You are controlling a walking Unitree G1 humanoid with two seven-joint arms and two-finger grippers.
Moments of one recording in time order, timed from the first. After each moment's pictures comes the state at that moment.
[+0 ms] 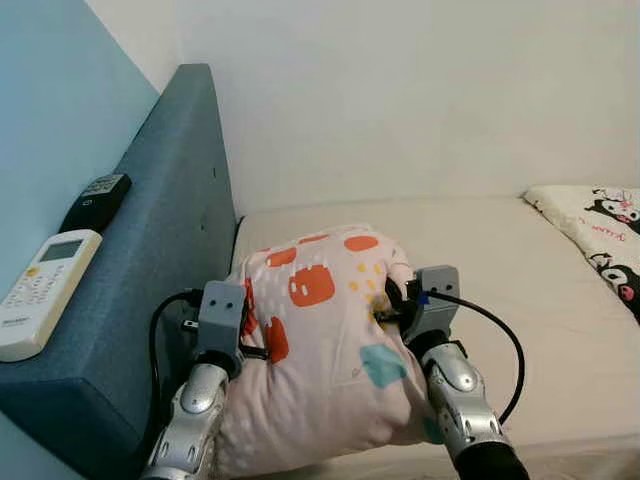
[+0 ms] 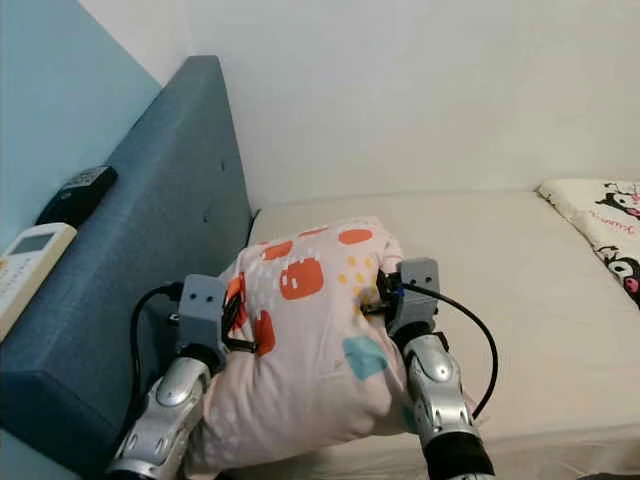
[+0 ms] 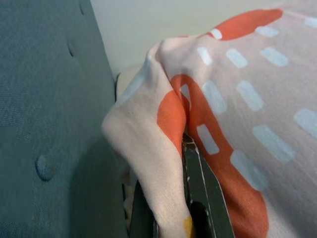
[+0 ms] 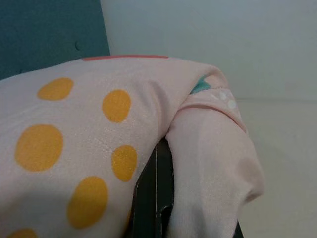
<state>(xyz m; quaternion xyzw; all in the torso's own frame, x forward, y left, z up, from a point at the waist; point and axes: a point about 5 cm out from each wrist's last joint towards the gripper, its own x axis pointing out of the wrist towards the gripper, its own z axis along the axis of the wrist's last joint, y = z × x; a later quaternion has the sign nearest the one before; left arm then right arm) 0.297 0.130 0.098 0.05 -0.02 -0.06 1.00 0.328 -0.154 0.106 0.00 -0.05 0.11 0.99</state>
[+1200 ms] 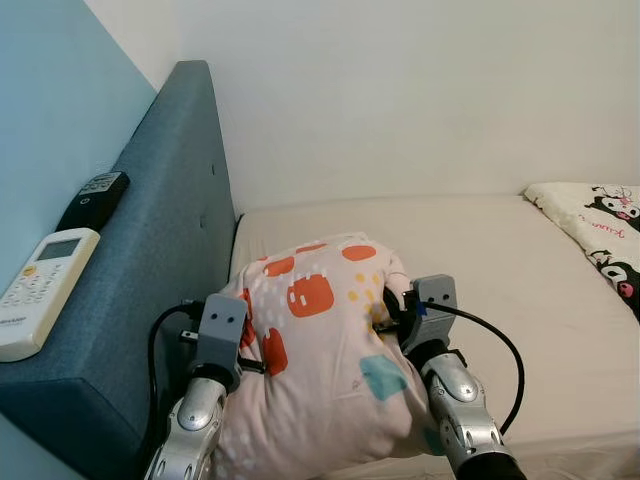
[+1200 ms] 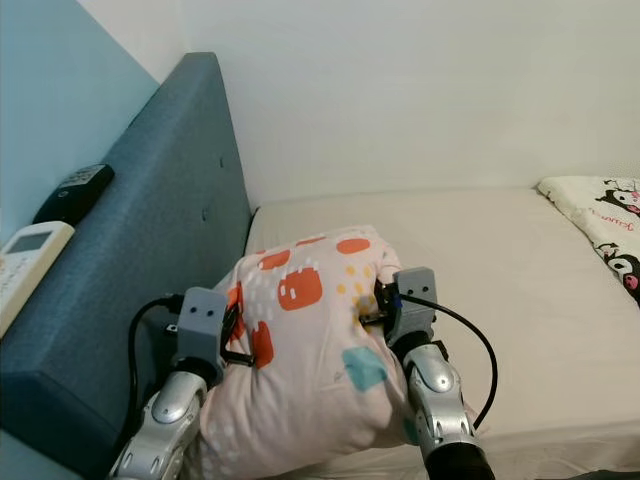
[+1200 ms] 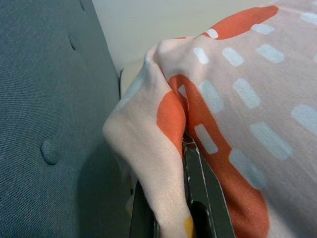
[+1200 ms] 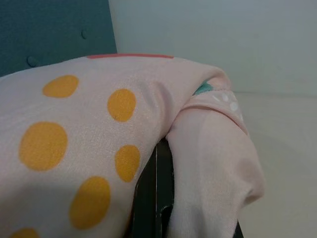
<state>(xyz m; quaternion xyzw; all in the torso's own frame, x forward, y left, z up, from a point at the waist) 0.291 0.130 0.094 0.07 -0.02 -0.06 1.00 0.324 -0.149 0.100 0.00 -0.04 0.13 0.99</state>
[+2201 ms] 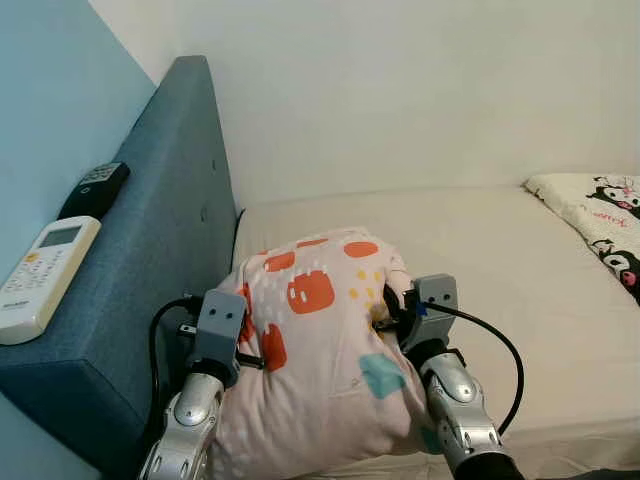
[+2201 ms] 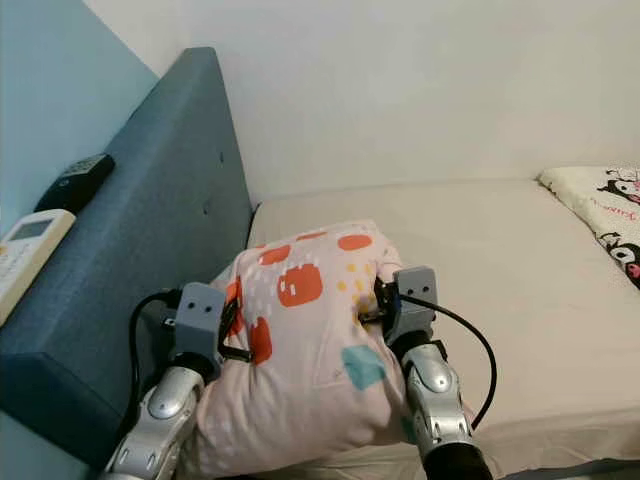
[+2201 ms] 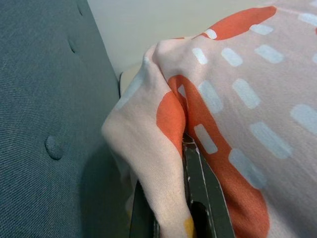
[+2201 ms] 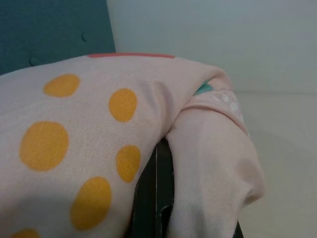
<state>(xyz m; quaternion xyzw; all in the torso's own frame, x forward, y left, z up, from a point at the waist) 0.294 0.132 0.102 0.08 -0.03 -0.07 0.99 0.324 -0.147 0.102 0.00 -0.05 0.12 0.99</state>
